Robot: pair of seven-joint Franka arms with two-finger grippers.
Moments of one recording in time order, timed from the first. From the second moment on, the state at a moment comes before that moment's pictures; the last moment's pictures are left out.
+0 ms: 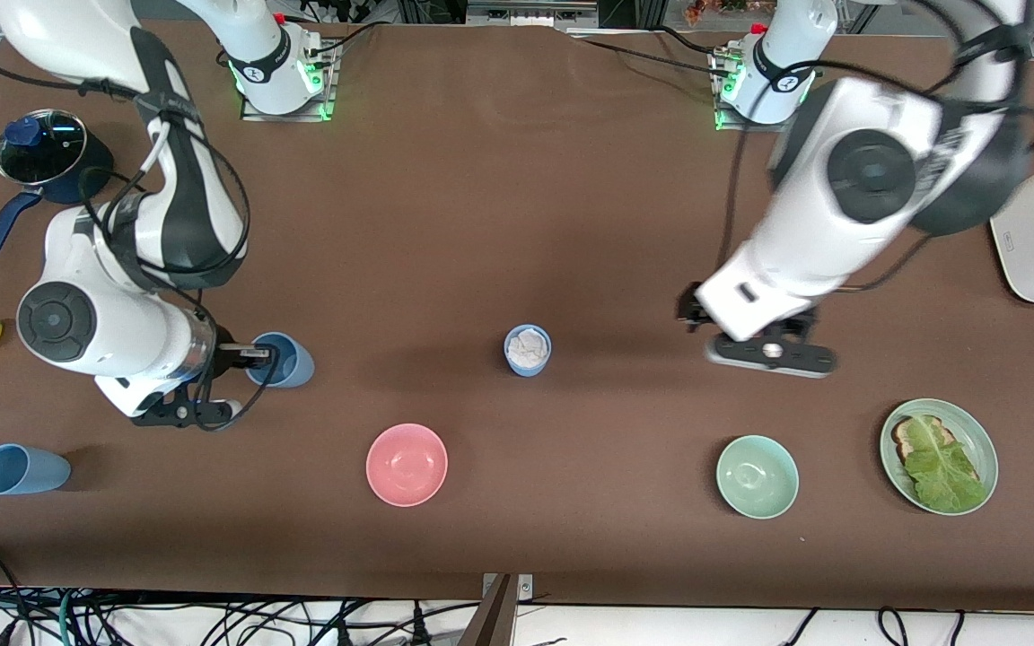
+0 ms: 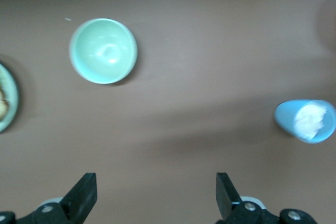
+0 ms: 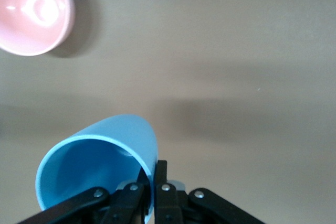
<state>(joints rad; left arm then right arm) -0.26 0.39 -0.06 -1.31 0.05 1.71 -0.15 0.26 0.57 -0.05 -1.31 0.06 1.74 0.18</state>
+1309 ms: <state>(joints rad) -0.01 0.12 -0.04 -1.41 0.05 1.41 0.09 0.74 0.62 -0.04 -1.22 0.02 1.84 0.94</state>
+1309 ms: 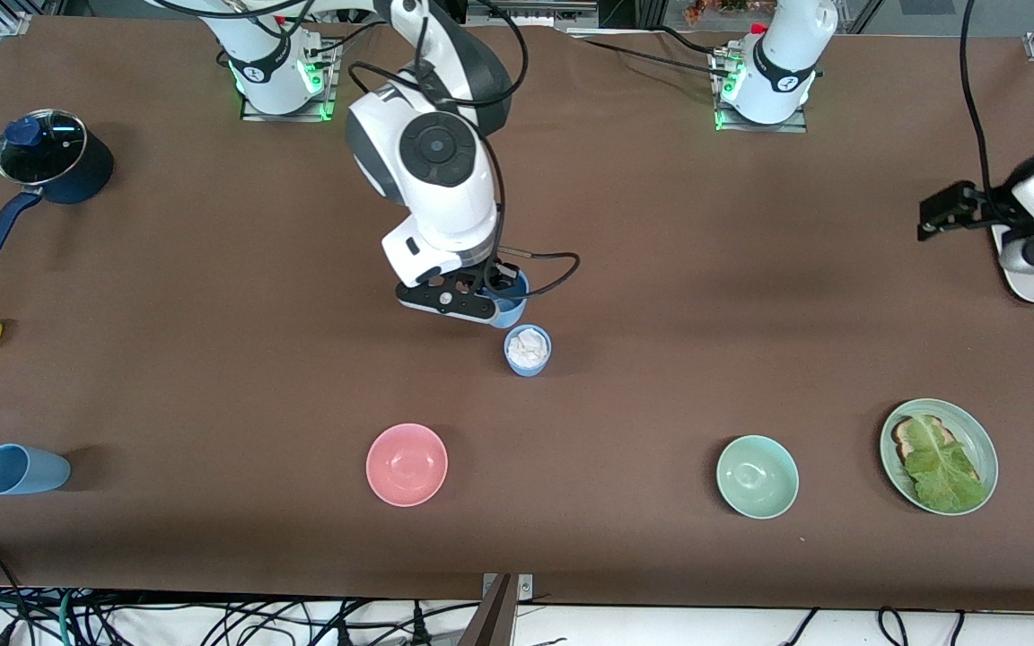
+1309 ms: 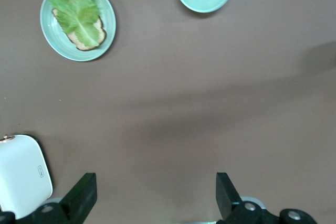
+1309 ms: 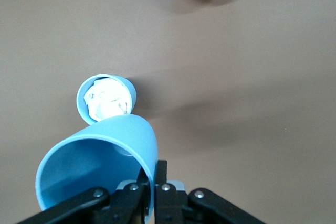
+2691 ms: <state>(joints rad) -0.01 0.04 -0.04 -1.54 -0.03 1.25 0.06 0.79 0.77 -0.09 -1.11 0.00 1.95 0.98</state>
